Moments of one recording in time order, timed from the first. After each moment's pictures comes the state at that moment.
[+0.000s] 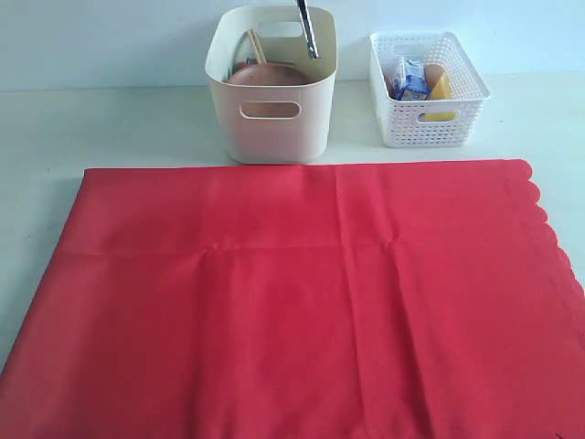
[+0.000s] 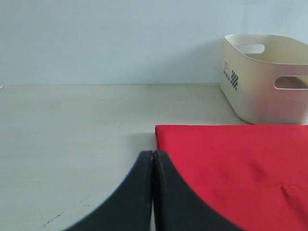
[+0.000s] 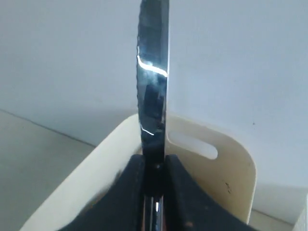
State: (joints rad) left arm -0.07 0.00 0.00 -0.01 0.24 0.01; right arm 0.45 2.09 -1.73 0.18 0.07 -0.15
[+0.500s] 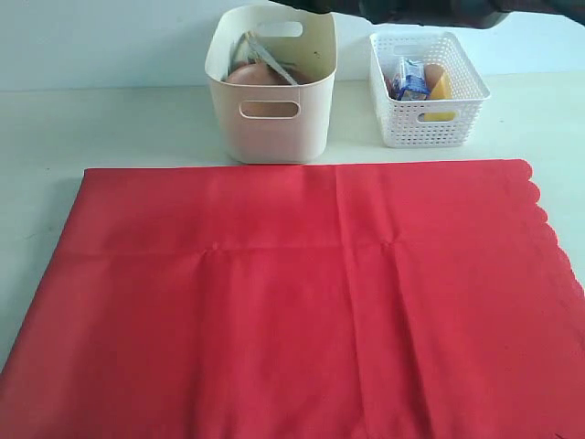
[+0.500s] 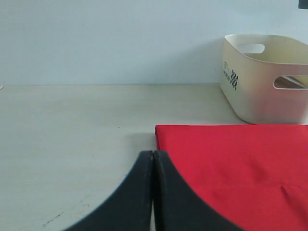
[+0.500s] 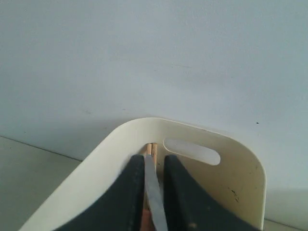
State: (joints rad) left arm -0.07 0.00 0.00 -0.01 0.24 0.01; right arm 0.45 2.18 -1.75 0.24 -0.06 -0.15
